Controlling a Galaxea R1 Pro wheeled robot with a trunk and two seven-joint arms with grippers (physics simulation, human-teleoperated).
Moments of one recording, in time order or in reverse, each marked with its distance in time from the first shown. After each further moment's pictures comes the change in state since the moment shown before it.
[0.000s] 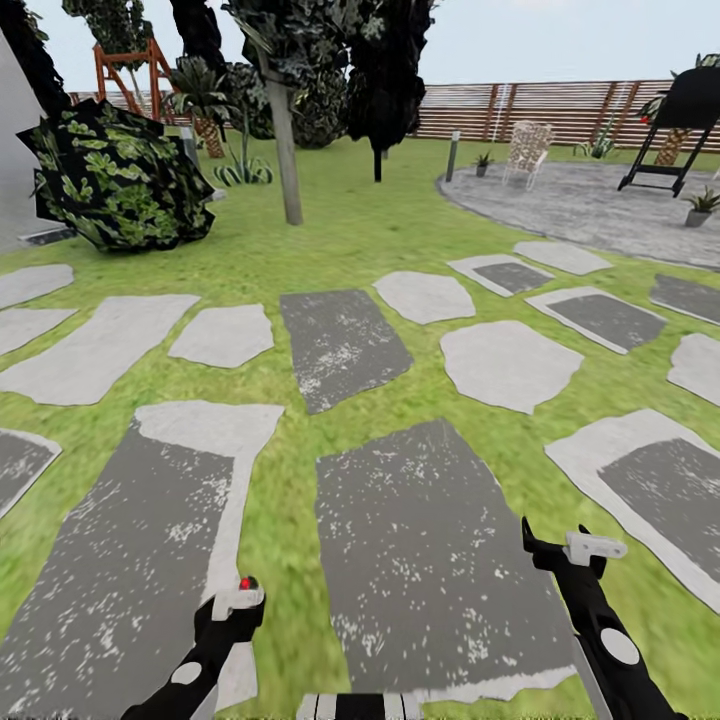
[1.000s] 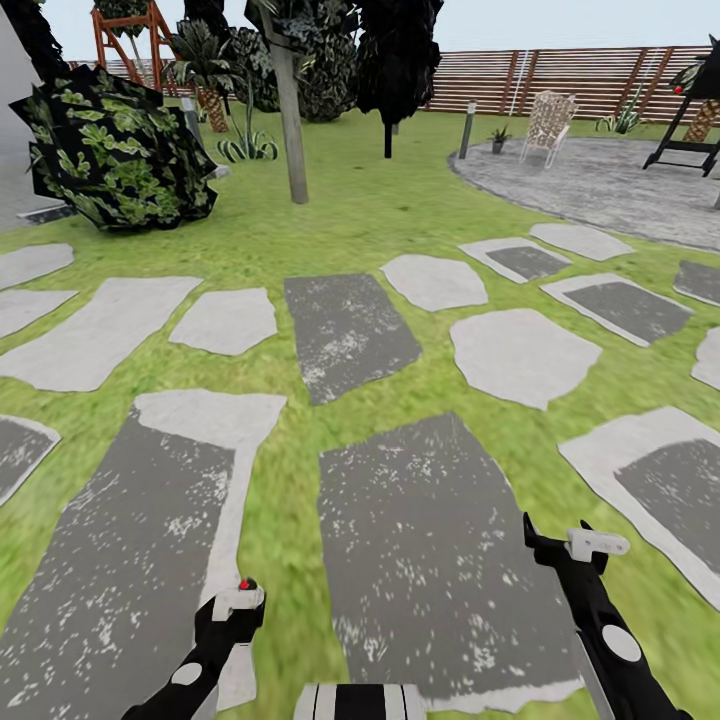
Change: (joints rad) left arm 0.001 -0.001 -0.001 0.000 0.000 -0.002 0.000; right arm 0.000 -0.001 -0.002 -0.024 -0.001 0.001 -0.001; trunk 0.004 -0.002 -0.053
